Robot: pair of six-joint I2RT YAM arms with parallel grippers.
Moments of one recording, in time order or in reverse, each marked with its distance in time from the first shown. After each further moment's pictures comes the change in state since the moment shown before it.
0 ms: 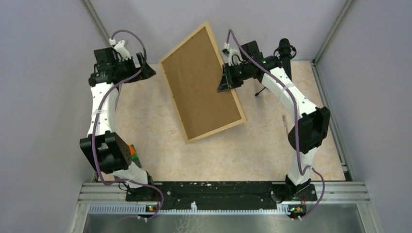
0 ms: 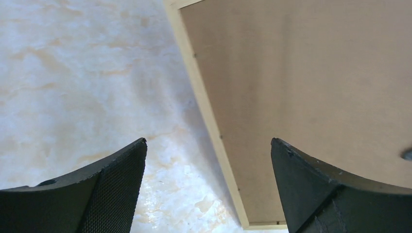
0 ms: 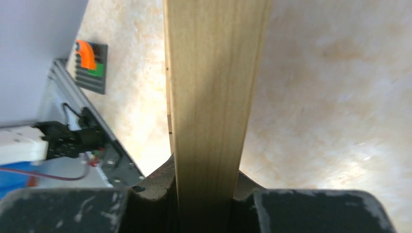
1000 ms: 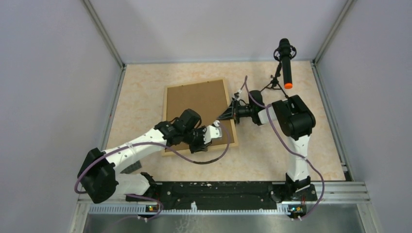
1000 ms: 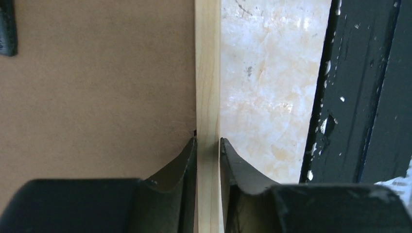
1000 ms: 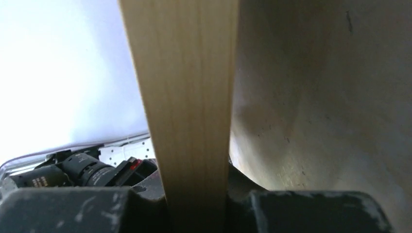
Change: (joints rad) left arm -0.976 -0.305 -0.766 0.112 -0.113 0.636; right arm -0.100 0.237 -0.898 1.493 -0.534 1.002
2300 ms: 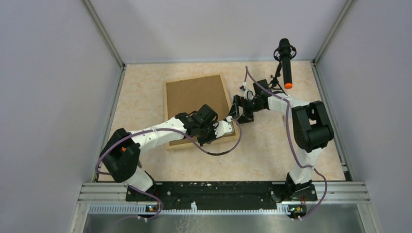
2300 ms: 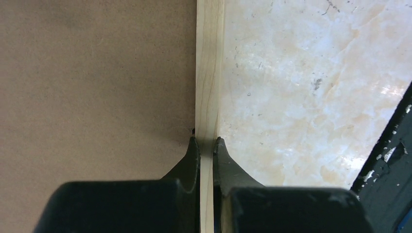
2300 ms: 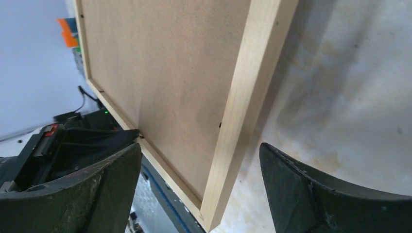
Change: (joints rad) left arm -0.048 0.303 0.200 -0.037 -0.243 -0.051; right arm -0.051 -0.278 0.192 -1.073 0.327 -0.903
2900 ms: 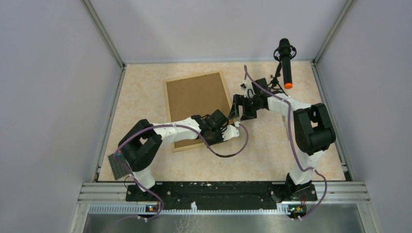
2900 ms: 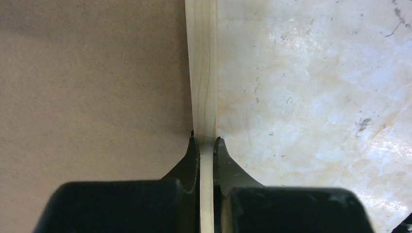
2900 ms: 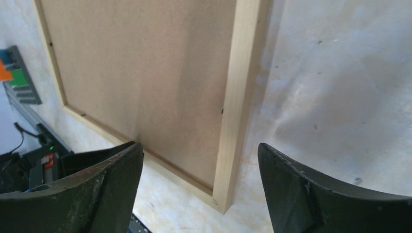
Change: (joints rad) left arm -0.065 0.196 0.058 0.056 -0.141 -0.002; right arm 0.029 -0.031 0.002 0.040 0.243 -0.012
